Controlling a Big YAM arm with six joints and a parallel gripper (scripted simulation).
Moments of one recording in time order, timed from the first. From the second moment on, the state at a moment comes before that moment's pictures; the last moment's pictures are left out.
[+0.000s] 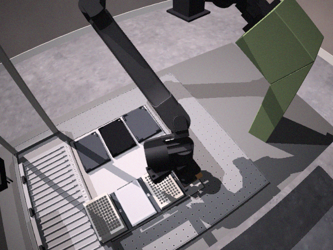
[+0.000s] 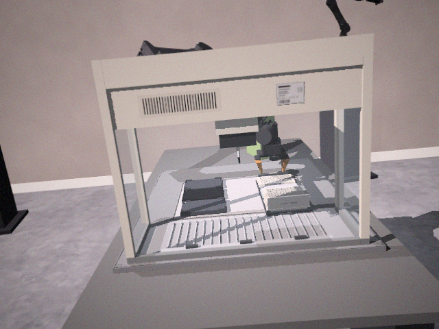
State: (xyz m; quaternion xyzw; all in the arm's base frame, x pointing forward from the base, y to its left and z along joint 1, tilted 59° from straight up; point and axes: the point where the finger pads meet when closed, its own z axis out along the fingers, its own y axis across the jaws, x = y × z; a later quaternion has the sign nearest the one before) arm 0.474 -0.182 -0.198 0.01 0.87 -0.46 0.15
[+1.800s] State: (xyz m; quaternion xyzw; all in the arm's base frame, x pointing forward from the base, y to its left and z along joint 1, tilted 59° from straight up) arm 0.506 -0.175 -0.192 0.02 0.87 -0.46 0.16
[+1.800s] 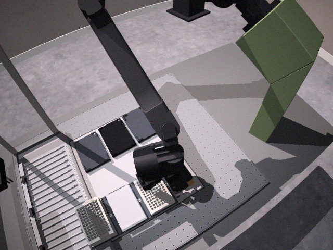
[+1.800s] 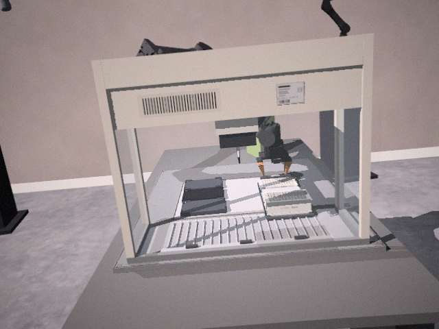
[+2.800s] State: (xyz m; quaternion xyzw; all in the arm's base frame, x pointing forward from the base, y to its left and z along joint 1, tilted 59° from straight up) arm 0.532 -0.170 -0.185 0.01 0.87 -0.46 0.15
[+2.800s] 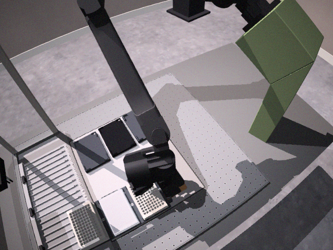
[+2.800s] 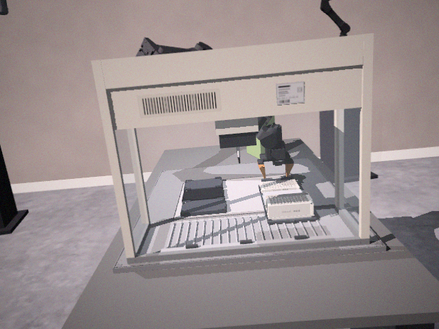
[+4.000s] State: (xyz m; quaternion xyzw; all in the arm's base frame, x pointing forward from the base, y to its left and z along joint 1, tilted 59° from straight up) arm 0.560 -0.166 -0.176 0.01 0.87 -0.47 0.15
